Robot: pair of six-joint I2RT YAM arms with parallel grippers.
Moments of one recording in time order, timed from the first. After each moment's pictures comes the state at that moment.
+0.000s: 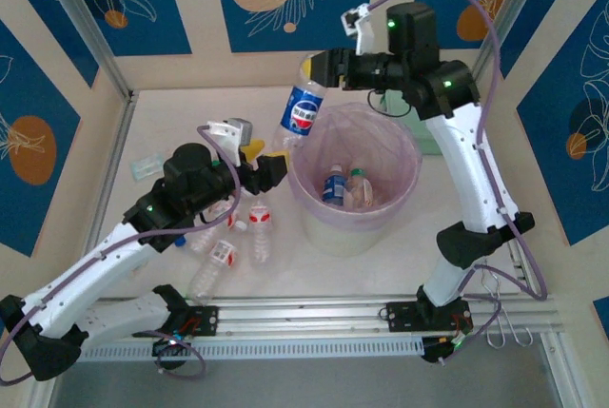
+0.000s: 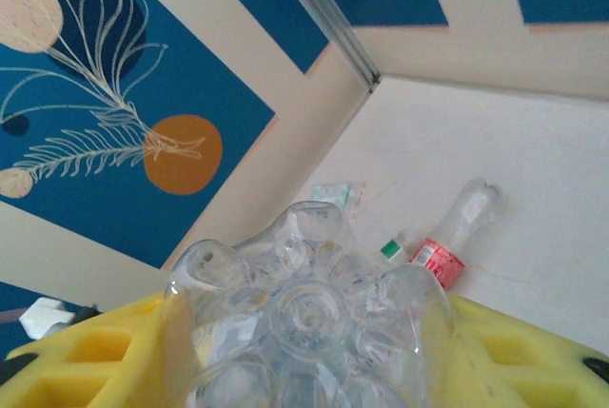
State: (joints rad) left arm -0.78 0.96 1.03 -0.23 0.03 -0.37; right arm 0.44 1.70 2.34 -1.02 -0.56 0.42
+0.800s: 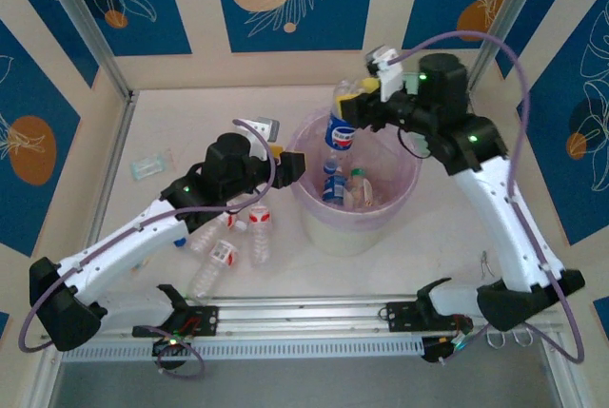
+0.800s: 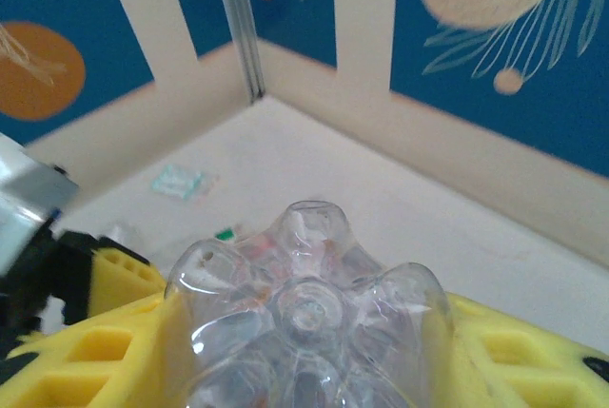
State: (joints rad) left arm -0.80 1.18 1.07 -0.24 0.00 -0.46; right arm 0.43 1.31 1.65 -0.71 -0.37 -0.06
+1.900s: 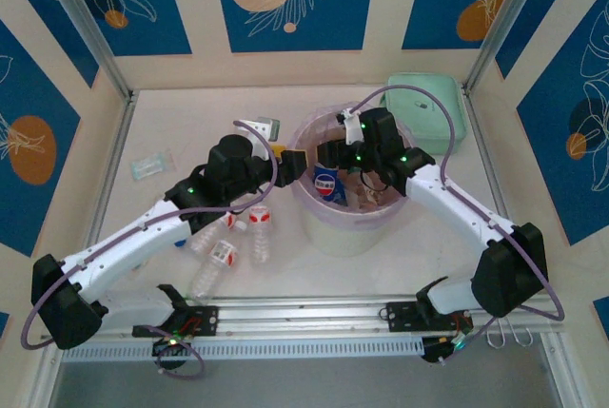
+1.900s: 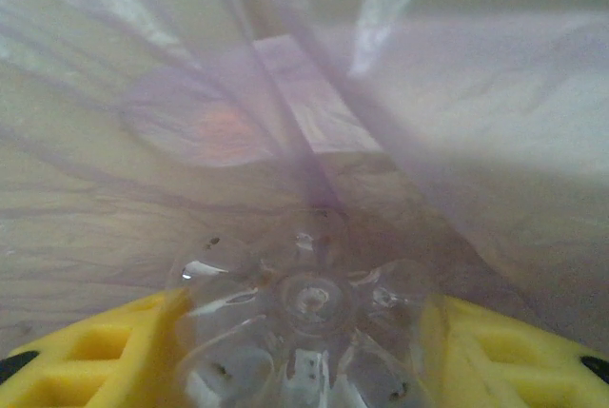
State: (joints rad) left arm -0.80 1.19 1.05 -0.18 -0.02 -0.48; right arm 0.51 1.37 1.12 -0.38 -0.23 0.28
